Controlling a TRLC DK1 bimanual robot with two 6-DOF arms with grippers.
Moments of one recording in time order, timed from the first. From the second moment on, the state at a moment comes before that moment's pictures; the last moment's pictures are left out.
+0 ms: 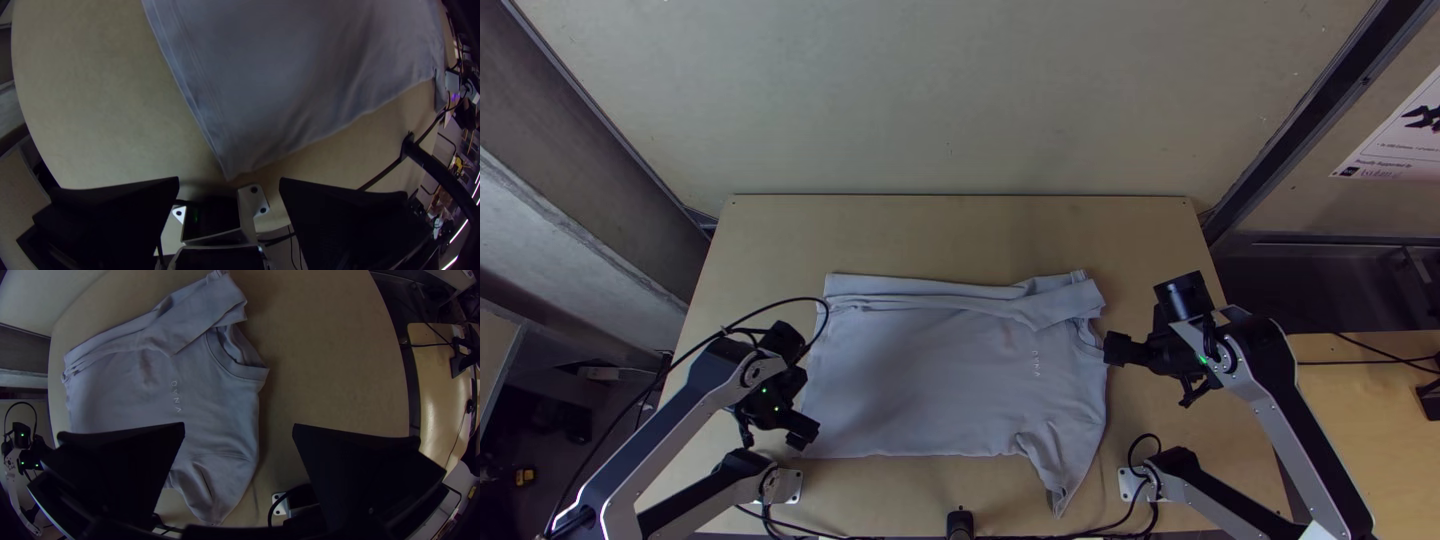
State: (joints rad) left arm -0.32 1.01 0.77 -1.42 0.01 0.06; right arm 0.36 1.02 1.11 -1.33 -0.02 0.52
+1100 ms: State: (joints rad) left arm -0.45 1.55 0.76 -1.31 -0.02 0.07; right arm 0.36 1.02 1.07 -1.33 -0.03 0.52
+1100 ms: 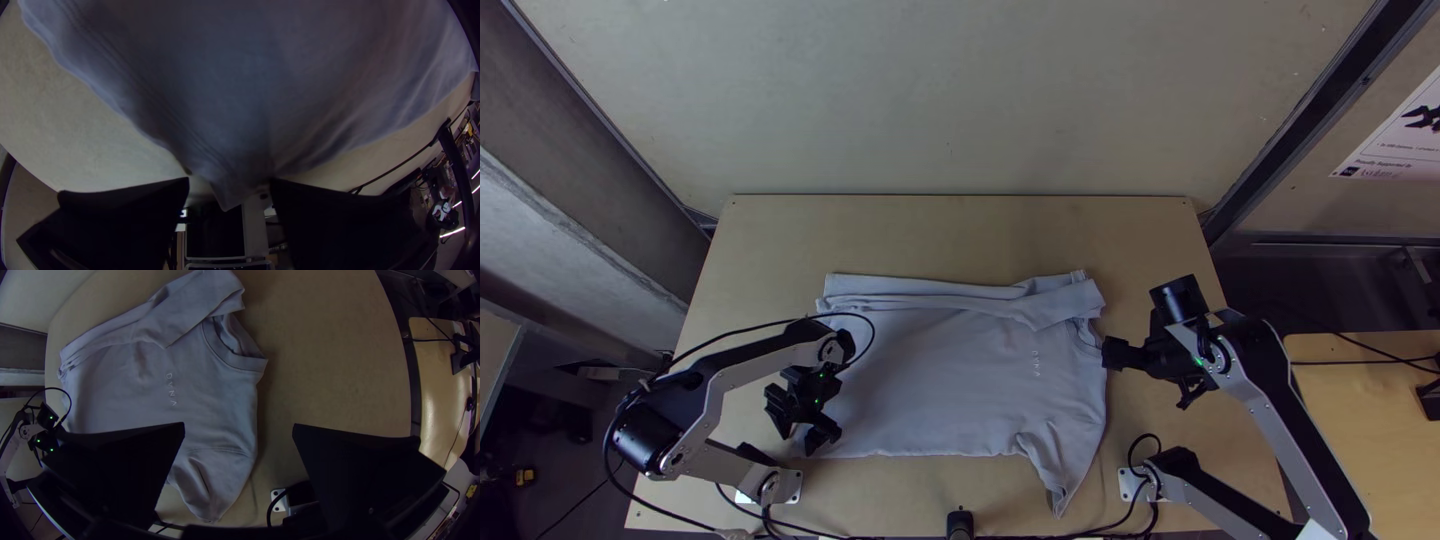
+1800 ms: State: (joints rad) left arm -0.43 1.59 0.76 -1.30 0.04 0.13; right arm 0.47 1.12 0.82 -1.42 -0.21 0.53
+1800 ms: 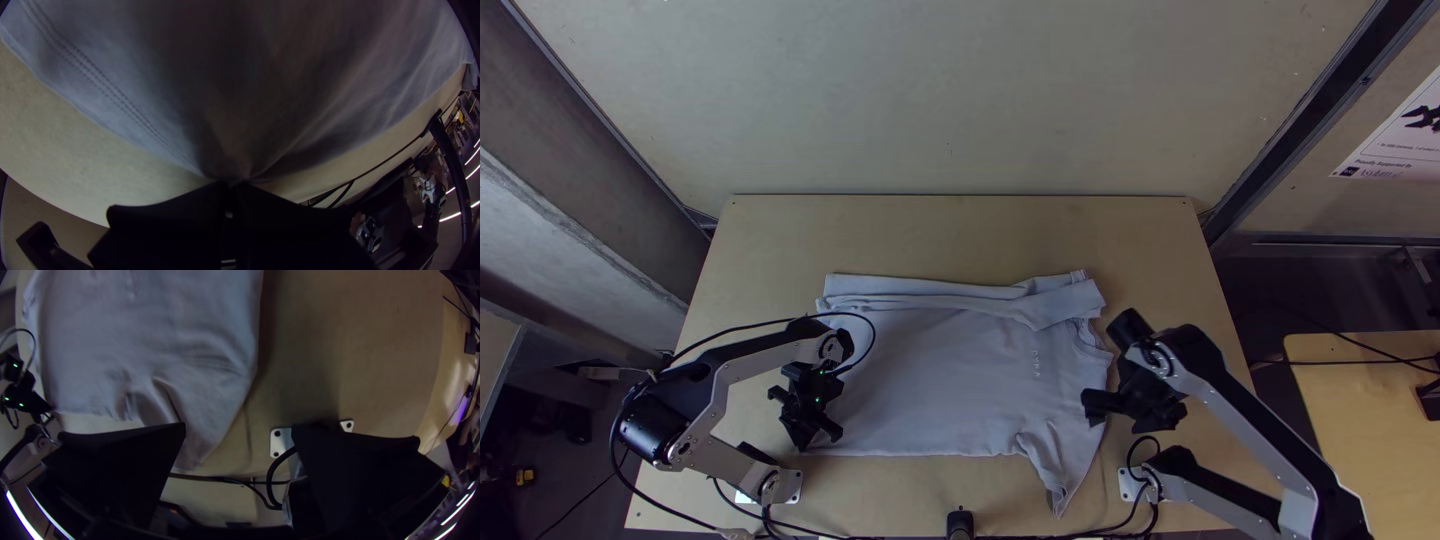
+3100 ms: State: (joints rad) left arm -0.30 1.55 0.84 -1.26 0.09 0.19; right arm 0.71 1.57 0.74 -1.20 -0.31 0.46
